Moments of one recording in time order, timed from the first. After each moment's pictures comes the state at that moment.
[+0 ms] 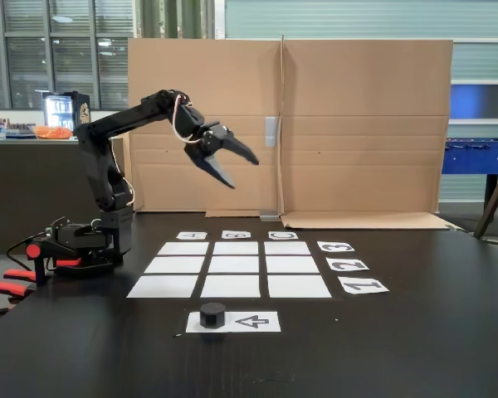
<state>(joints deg) 15.5 106.9 89.9 70.9 14.3</state>
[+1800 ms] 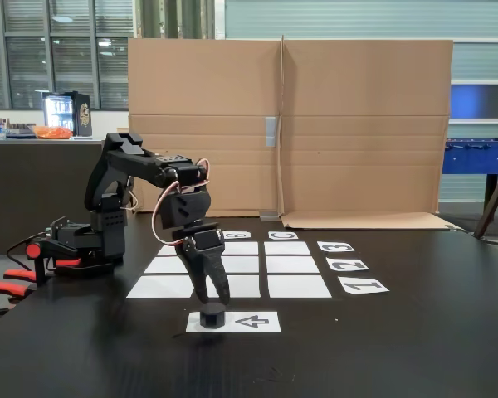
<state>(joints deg) 41.7 54.0 62.5 66.8 6.9</state>
